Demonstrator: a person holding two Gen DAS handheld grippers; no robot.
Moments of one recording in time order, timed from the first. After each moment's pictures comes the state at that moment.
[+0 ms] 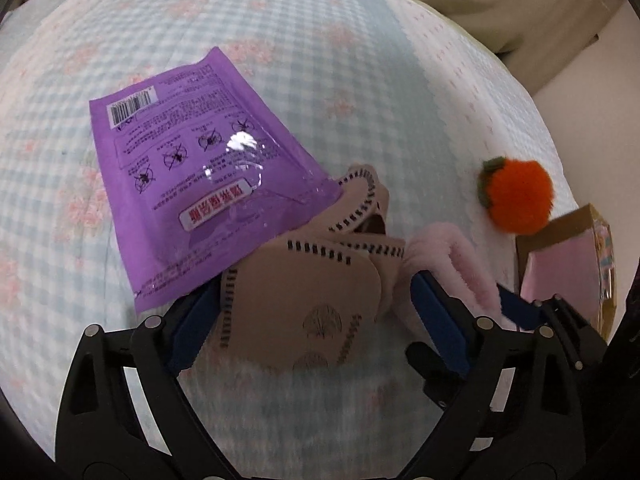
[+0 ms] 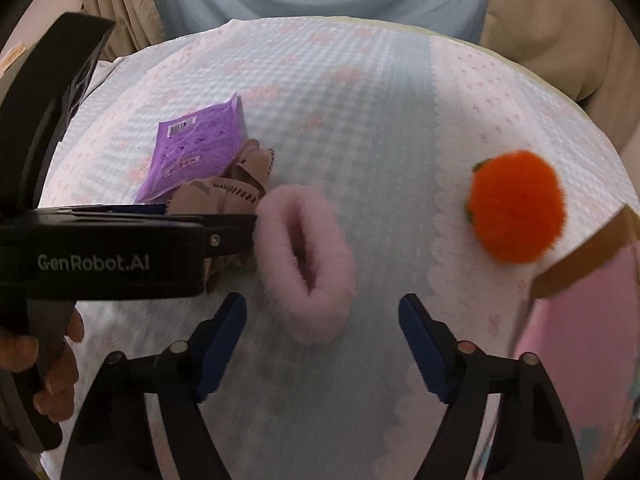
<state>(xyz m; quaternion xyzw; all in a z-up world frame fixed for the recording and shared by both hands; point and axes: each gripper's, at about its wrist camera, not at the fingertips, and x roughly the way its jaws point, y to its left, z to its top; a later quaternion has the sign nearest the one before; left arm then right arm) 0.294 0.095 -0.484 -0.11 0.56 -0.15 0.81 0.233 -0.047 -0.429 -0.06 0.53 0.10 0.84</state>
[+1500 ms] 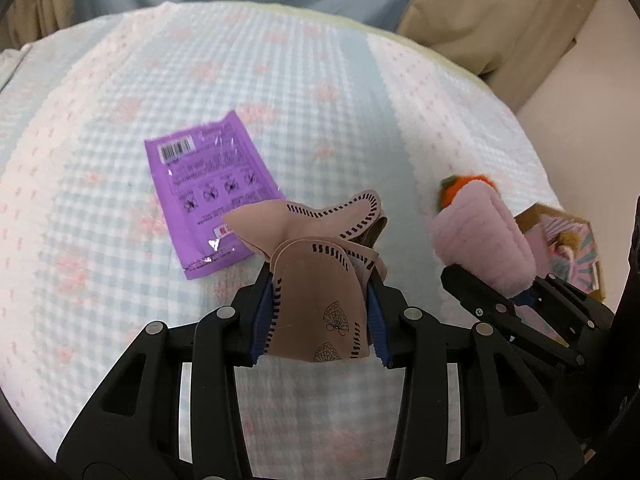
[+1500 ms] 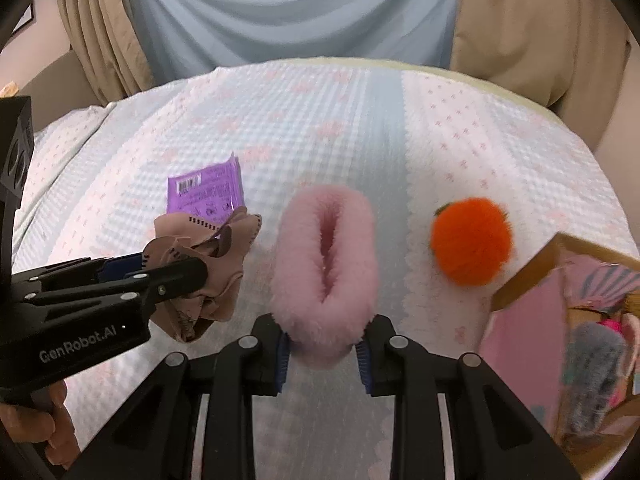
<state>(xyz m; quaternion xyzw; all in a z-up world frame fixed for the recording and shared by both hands) 0.247 0.108 -0.417 -0.09 0.51 -0.14 0.84 0.221 -0.051 -0.364 -0.02 0.49 0.06 0.87</state>
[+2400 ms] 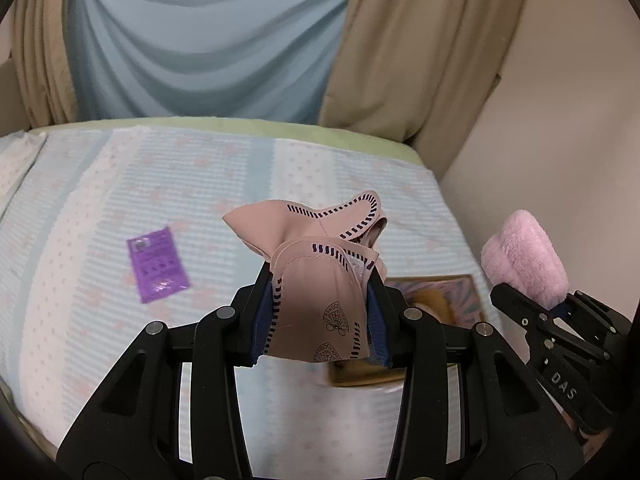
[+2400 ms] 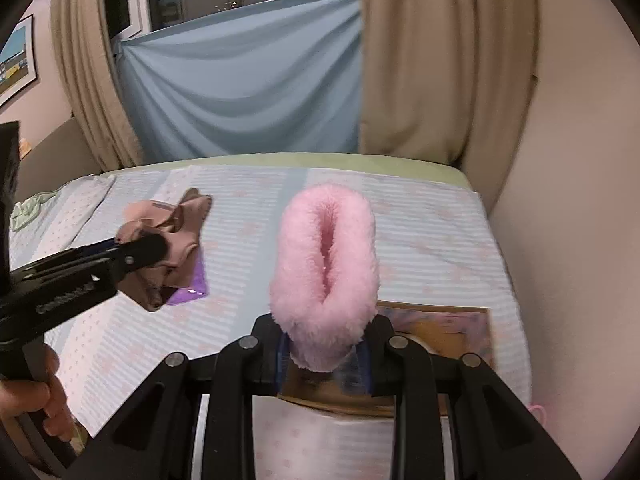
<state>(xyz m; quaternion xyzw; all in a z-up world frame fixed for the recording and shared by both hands) 0.149 -0.050 -0.153 -0.08 0.41 -0.13 0.90 0.117 -0.237 -0.113 -0.01 0.42 0.02 0.91</state>
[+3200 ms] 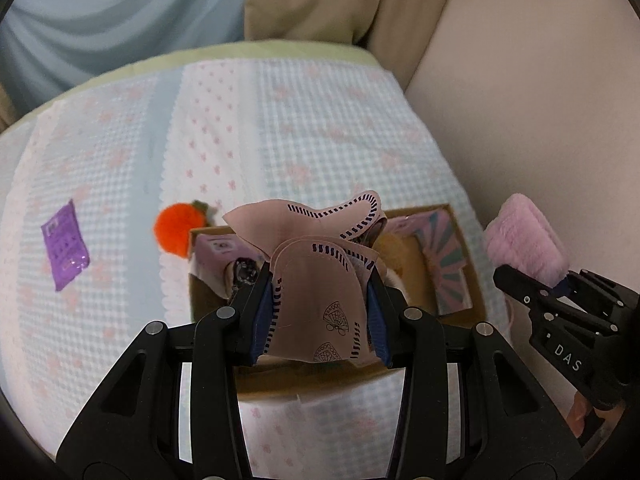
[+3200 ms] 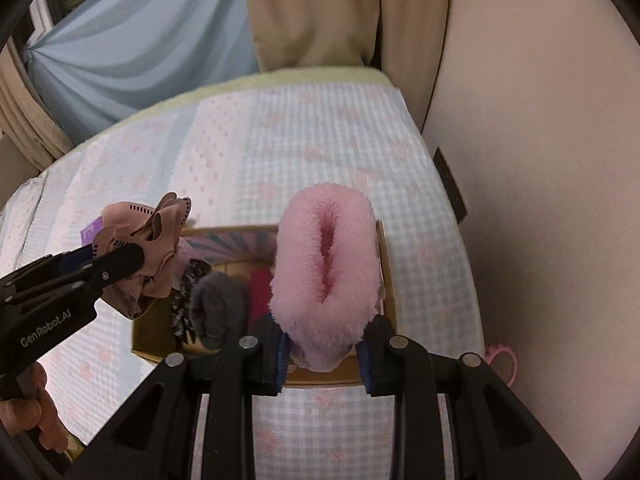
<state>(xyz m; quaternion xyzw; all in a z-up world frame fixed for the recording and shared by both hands) 0.187 -0.241 -0.249 -0.01 0.51 -0.18 0.84 0.134 -0.405 -0.203 0.04 0.54 -0.06 0.84</state>
